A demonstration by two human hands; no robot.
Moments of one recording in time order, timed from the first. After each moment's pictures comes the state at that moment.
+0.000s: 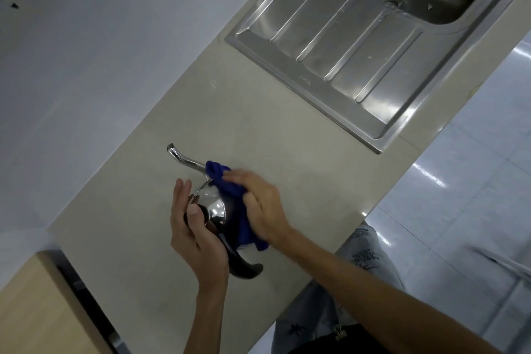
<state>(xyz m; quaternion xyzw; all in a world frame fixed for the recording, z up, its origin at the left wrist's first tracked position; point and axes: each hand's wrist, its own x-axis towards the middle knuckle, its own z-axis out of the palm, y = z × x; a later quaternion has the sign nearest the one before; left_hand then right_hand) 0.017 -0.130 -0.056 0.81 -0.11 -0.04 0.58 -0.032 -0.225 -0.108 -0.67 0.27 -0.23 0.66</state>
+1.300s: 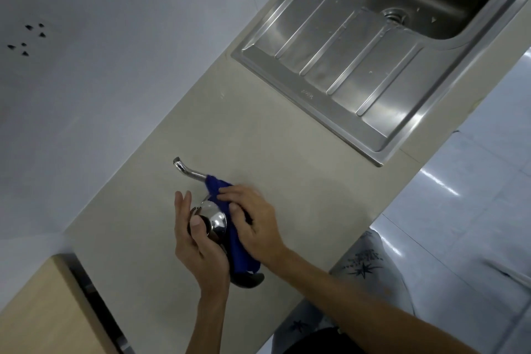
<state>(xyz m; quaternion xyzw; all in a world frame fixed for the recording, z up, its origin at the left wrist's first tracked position) 0.018 -0.131 -0.055 0.84 -0.13 -0.01 0.53 -0.033 -0.218 -0.078 -0.68 0.29 -0.24 0.63</state>
